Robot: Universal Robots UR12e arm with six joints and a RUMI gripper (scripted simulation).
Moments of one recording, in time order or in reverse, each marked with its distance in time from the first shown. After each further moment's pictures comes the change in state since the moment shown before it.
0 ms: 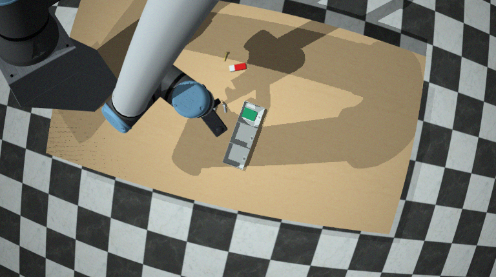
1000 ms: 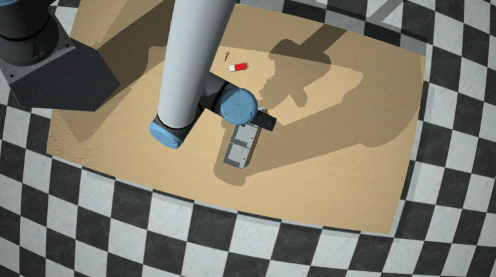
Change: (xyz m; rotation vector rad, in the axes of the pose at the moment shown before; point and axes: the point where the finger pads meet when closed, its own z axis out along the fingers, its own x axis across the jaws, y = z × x) arm -0.101 -0.092 0.012 0.032 0.004 -0.572
